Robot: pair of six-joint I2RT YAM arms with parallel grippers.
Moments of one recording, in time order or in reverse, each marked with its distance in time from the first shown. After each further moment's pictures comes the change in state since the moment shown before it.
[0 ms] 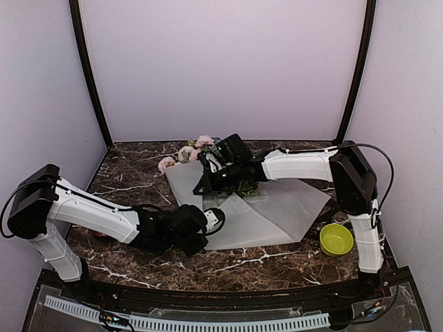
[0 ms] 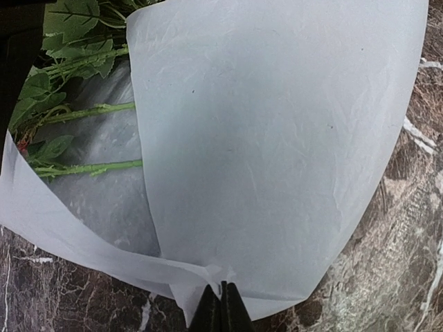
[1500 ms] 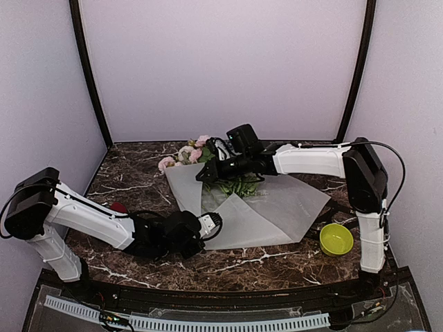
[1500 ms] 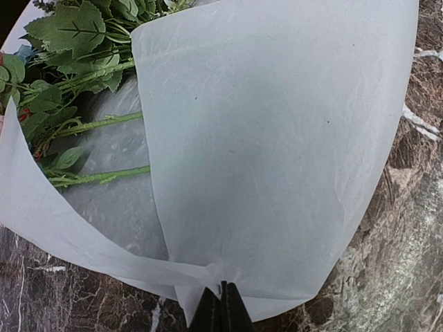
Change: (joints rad) left arm -0.014 -0.035 -0.119 0.170 -0.048 0.090; right arm -0.045 -0.092 -0.059 0.080 0.002 0.038
